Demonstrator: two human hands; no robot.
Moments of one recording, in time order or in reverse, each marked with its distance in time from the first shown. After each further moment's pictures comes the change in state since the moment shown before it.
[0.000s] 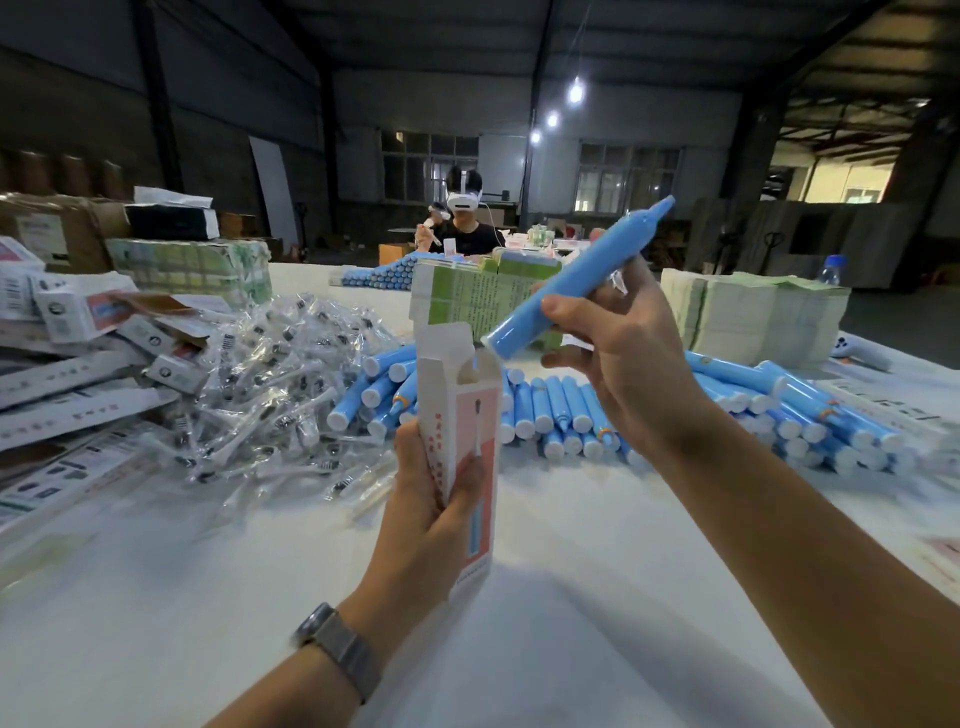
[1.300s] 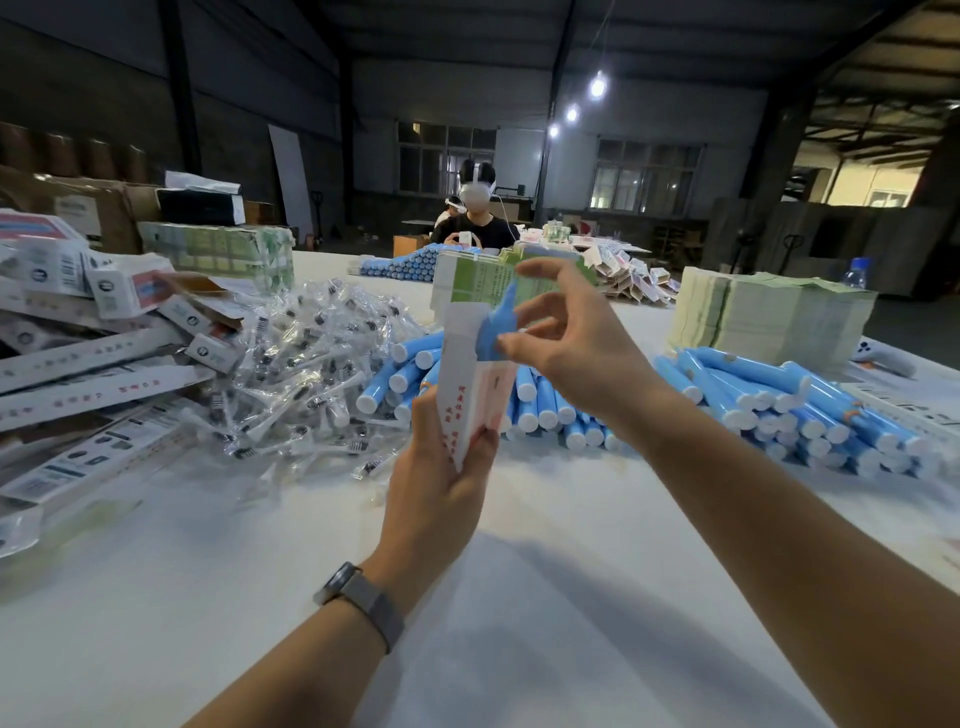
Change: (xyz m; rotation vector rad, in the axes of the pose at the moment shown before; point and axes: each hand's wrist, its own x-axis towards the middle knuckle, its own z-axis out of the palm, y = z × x) left_hand 0.007 0.006 -0.014 0.330 0.159 0.081; right_hand 0.003 0.010 0.037 -0.587 -0.181 0.042
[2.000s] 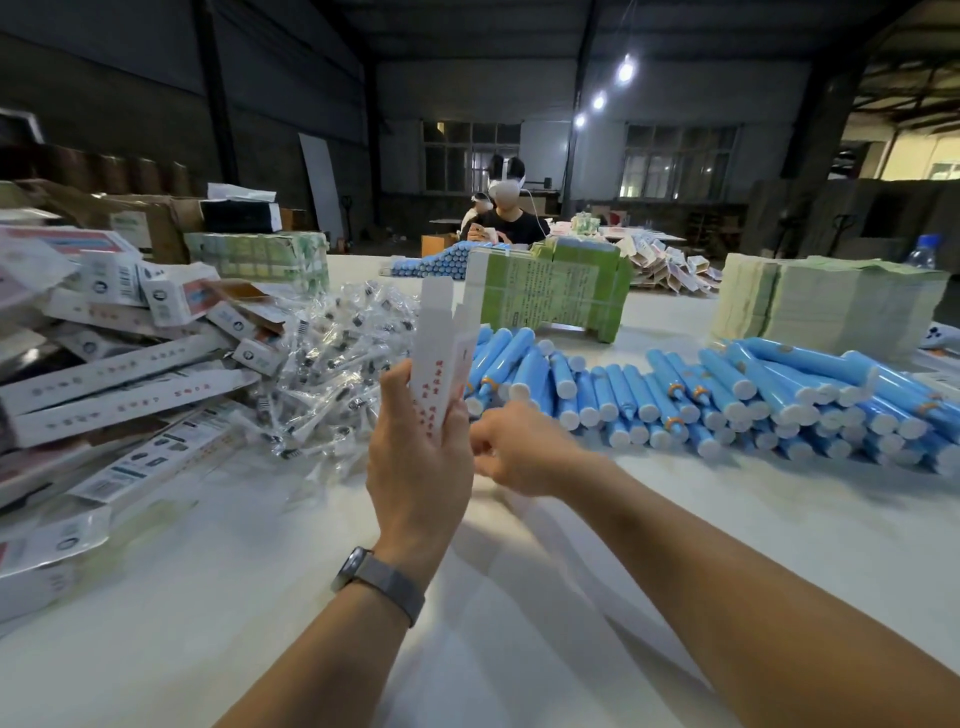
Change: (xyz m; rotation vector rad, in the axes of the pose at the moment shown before) left_hand 0.022 -0.013 -0.025 0.185 0.334 0.006; right_hand 0.008 0.086 0.095 -0.723 -0.463 -0.075
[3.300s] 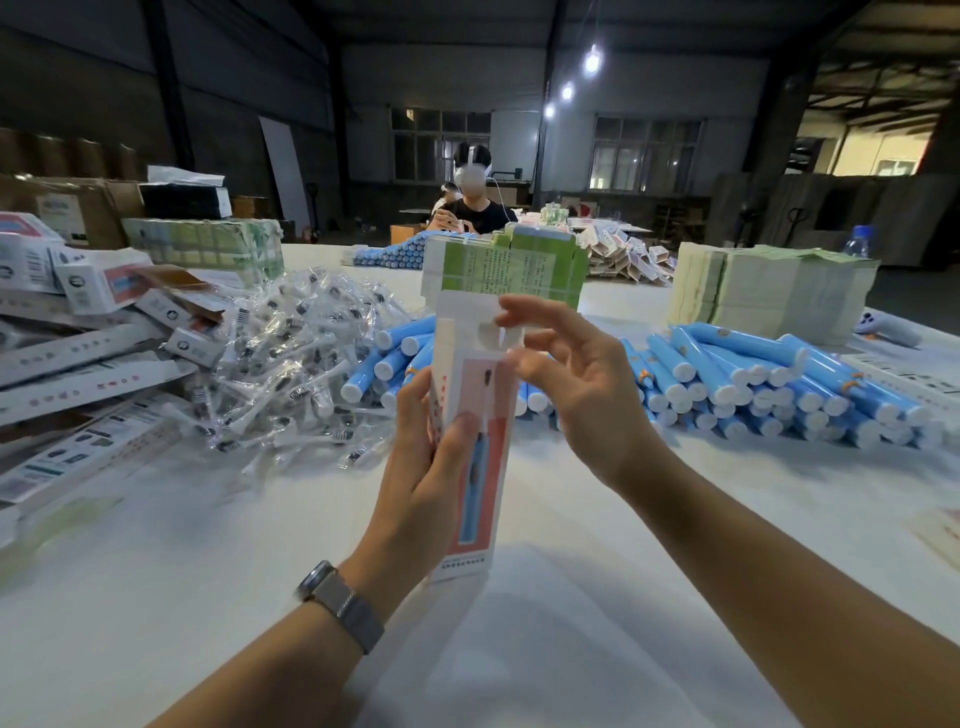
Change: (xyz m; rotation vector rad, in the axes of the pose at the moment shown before) left_hand -0.037 0.021 0.012 -0.592 -0.493 -0.005; right_hand -0.091 -0.003 -0.074 0.995 0.618 -0.141
